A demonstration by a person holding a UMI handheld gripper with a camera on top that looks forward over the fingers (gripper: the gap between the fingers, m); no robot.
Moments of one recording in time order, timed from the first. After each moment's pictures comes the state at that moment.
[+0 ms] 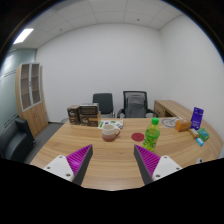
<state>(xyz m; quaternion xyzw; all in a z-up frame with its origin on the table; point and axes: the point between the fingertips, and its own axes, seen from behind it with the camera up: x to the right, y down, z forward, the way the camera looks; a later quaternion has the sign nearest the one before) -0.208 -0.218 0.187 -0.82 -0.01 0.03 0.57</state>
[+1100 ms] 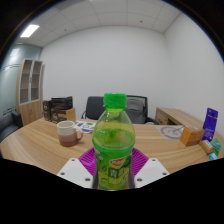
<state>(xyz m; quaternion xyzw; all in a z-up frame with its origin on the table) -0.055 -0.015 0.070 -0.79 -0.06 0.03 0.61</state>
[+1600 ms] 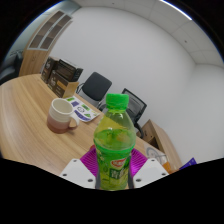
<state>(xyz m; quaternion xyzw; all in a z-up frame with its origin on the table) -0.067 0.027 0.086 -0.79 -0.23 -0.20 0.53</state>
